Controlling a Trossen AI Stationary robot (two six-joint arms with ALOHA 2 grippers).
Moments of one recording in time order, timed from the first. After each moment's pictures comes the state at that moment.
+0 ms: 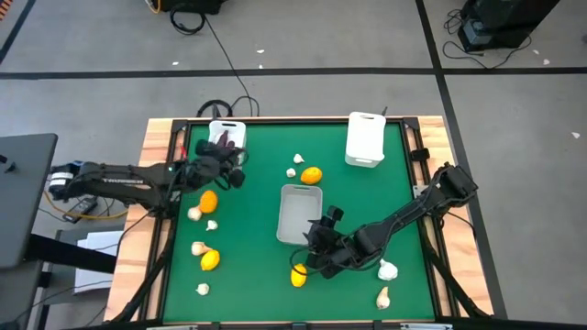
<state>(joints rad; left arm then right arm) 0.14 0.89 0.52 -0.20 -0.72 -0.33 0.50 1.84 1.26 -0.48 0.80 0.59</state>
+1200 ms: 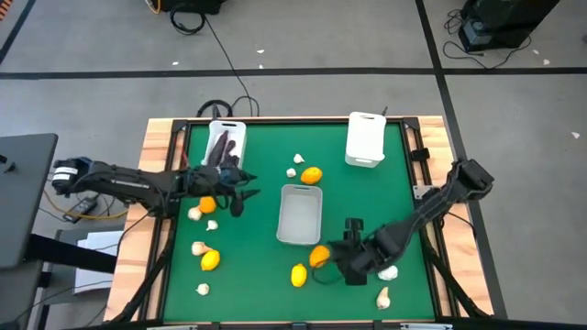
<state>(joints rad) 0.03 0.97 0.38 0.22 -0.19 -0.16 0.60 1.71 1.24 -0.86 0.28 0.61</state>
